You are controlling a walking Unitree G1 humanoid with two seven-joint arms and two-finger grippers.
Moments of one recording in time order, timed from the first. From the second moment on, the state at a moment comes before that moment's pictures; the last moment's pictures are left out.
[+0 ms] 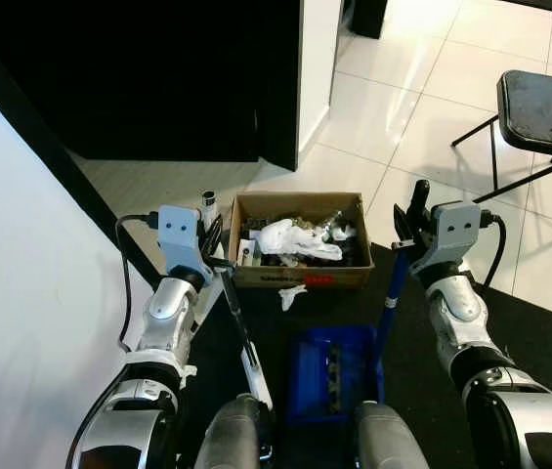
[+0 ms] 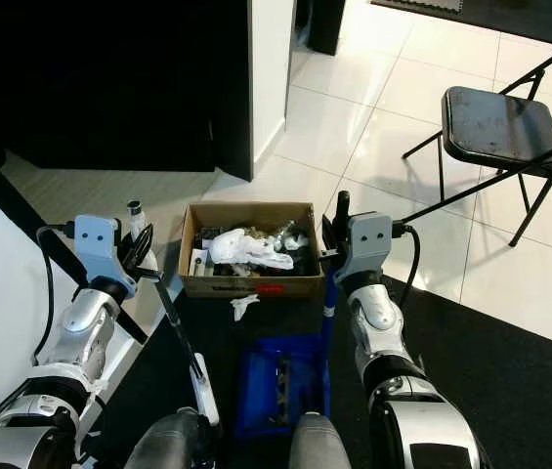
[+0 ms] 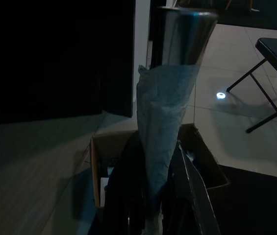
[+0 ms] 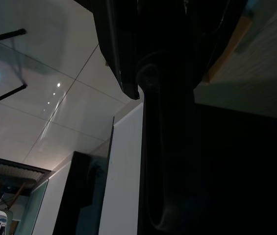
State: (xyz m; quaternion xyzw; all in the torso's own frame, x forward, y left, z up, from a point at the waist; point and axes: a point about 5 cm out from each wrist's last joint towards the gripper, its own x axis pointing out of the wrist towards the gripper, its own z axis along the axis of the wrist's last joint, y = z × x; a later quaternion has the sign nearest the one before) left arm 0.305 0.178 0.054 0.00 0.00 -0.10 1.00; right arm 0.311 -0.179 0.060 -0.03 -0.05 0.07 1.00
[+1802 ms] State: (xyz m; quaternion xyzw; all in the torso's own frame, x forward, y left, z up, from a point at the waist) left arm 0.296 0.188 0.043 0.02 0.02 -0.08 1.00; right arm 0.302 -0.196 0.057 -0.04 -0.06 0.04 1.00
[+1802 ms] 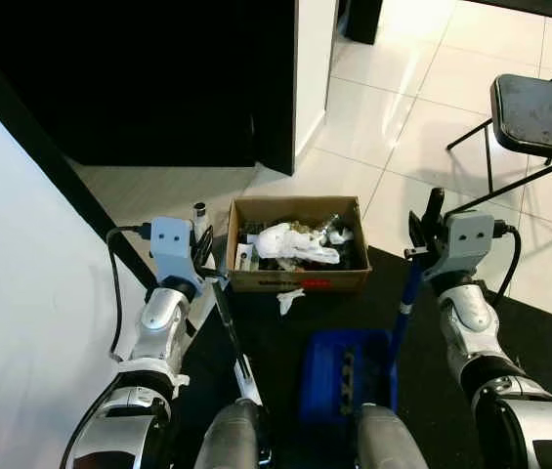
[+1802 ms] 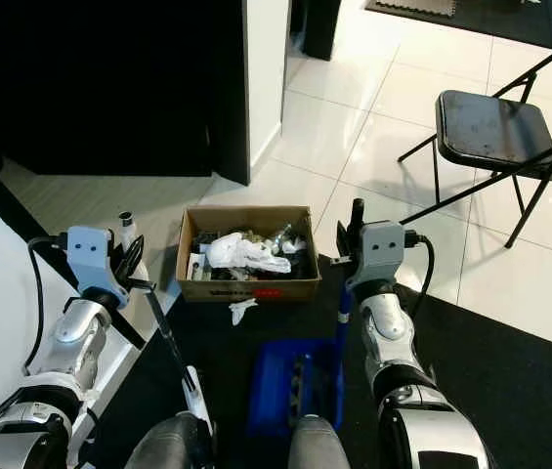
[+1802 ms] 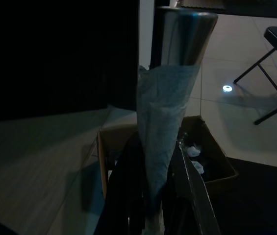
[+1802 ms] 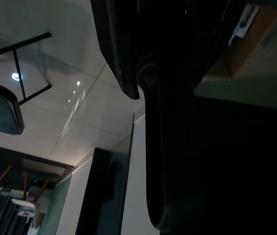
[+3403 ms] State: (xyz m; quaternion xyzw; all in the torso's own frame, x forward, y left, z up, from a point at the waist) left arm 0.298 0.182 0.043 0.01 0.03 -0.10 0.99; right arm 0.302 -0.197 0.056 -0.05 -0.05 0.03 1.00
